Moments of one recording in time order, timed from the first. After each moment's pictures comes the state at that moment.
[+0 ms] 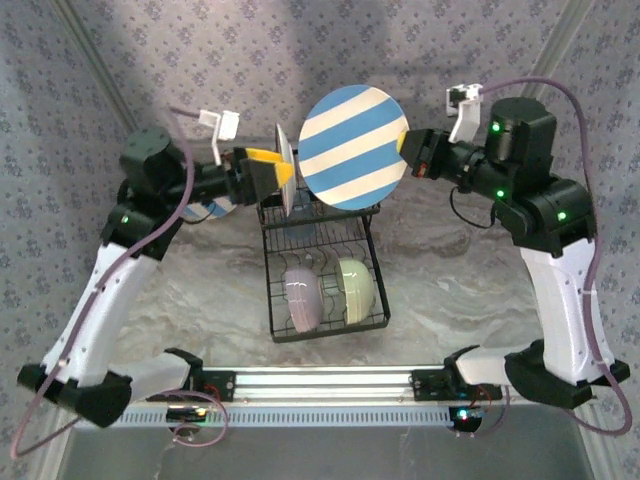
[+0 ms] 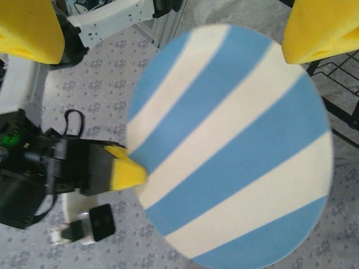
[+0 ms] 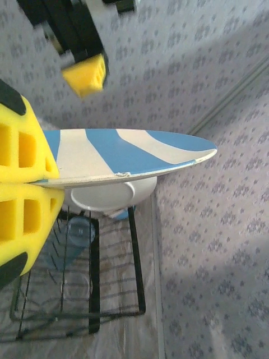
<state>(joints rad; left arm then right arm) -0.43 1.19 1.52 -0.33 0.86 -0.64 0.40 1.29 2.04 -1.01 -0.31 0.53</state>
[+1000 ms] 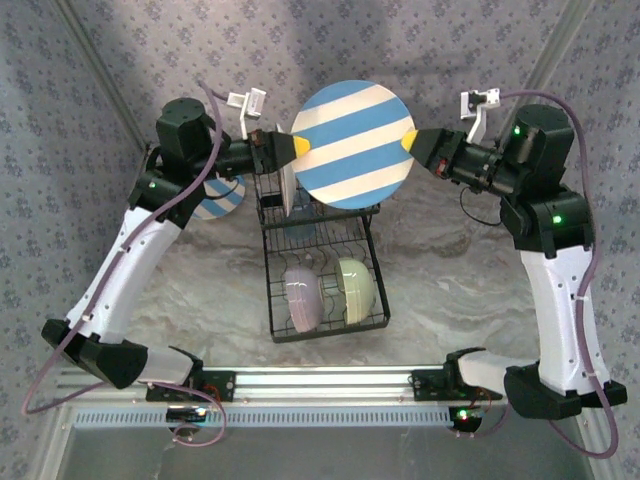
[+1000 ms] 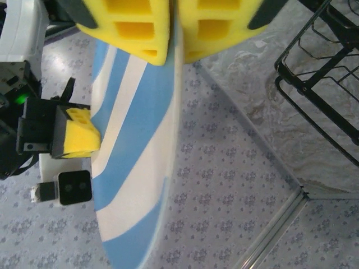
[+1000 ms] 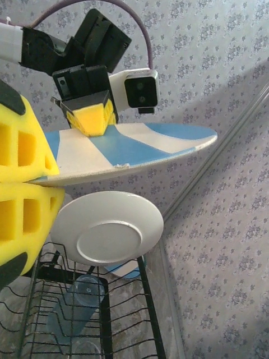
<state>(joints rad) -0.47 1.37 1.67 -0.38 0.82 -0.78 0.22 1.21 1.81 -0.77 -0.67 0.73</state>
